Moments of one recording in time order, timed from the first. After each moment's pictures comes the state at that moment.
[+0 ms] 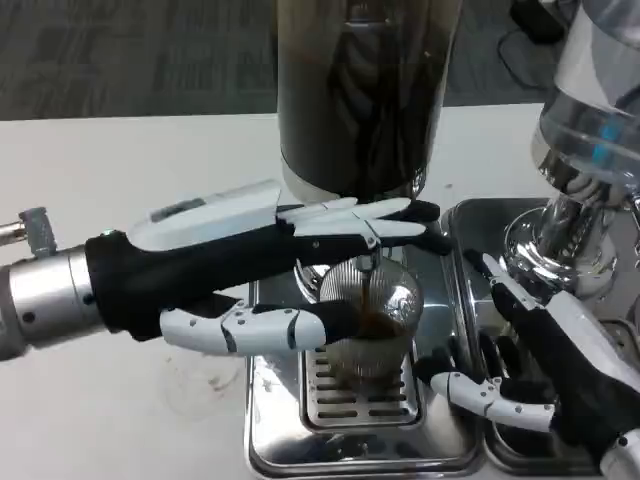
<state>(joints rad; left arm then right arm) -0.27 0.67 -0.06 0.01 -0.23 -0.64 -0.98 0.32 -0.31 0.13 -0.46 -0.47 0.19 0.23</state>
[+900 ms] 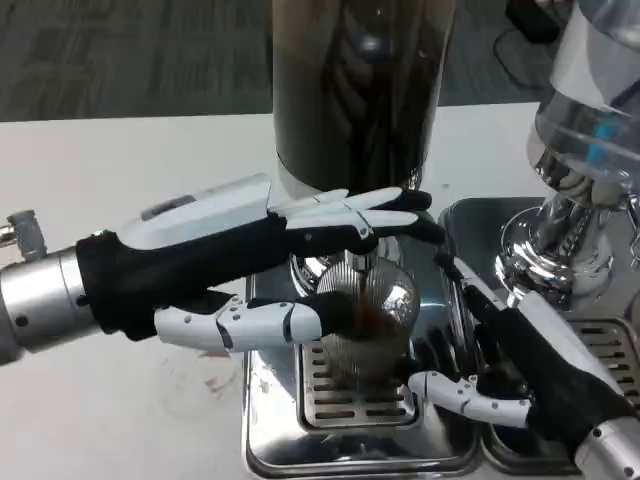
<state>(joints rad) -0.24 0.69 -0.06 -0.02 -0.22 -0.62 -0.93 0.26 -0.31 0.17 -0.39 -0.40 0.18 0.24</state>
